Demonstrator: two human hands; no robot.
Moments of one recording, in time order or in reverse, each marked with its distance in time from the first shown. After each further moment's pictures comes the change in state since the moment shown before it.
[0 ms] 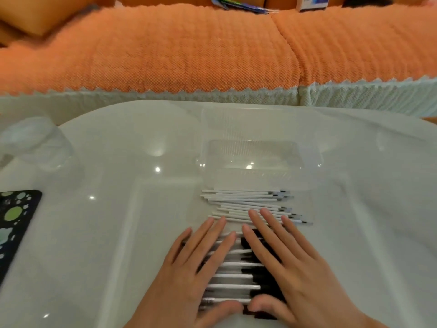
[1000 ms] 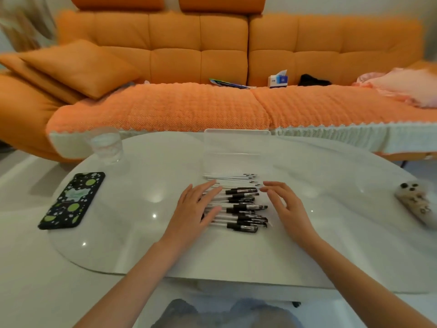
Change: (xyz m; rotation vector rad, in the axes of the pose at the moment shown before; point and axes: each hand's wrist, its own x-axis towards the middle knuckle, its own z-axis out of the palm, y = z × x) left_hand -0.018 0.031 -0.016 -0.150 0.279 -0.136; right_hand -0.049 -0.005 -0.024 0.766 0.441 0.479
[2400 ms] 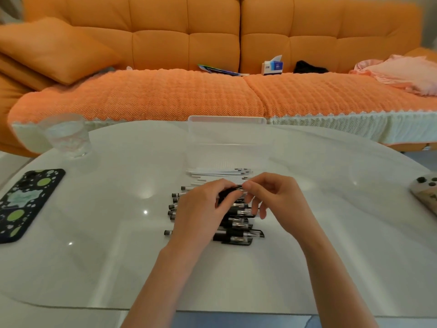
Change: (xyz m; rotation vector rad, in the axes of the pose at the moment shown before) left_hand 0.041 0.060 0.008 -0.157 0.112 -0.179; right_hand 0.024 -0.027 0.005 0.303 -0.088 0.128
